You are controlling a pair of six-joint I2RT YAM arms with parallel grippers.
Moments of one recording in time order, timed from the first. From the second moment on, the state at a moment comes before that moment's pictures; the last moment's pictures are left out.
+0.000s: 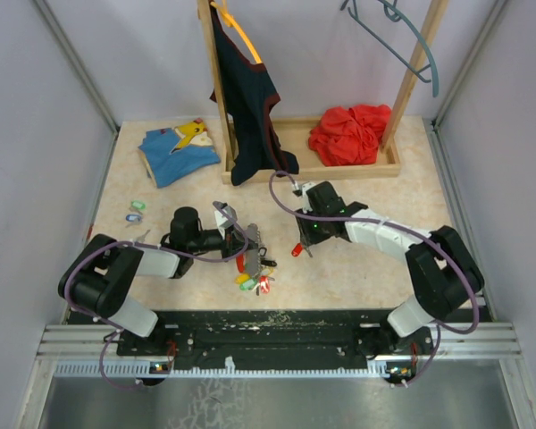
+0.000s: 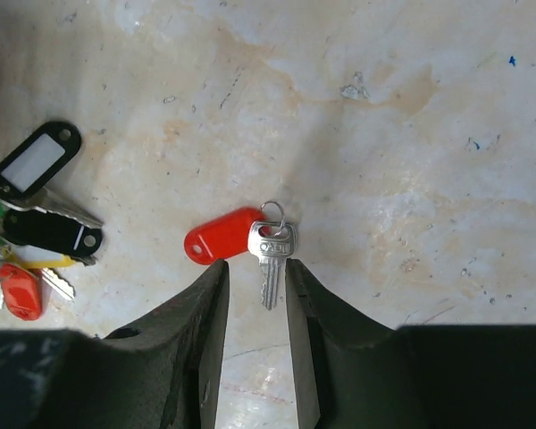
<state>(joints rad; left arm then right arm) -0.43 1.55 0.38 0.87 0.89 0.04 0.61 1.53 0.91 -0.37 -0.08 0.13</state>
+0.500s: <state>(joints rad) -0.43 1.55 0.38 0.87 0.89 0.04 0.50 1.63 0.90 -0.29 -0.23 0.21</state>
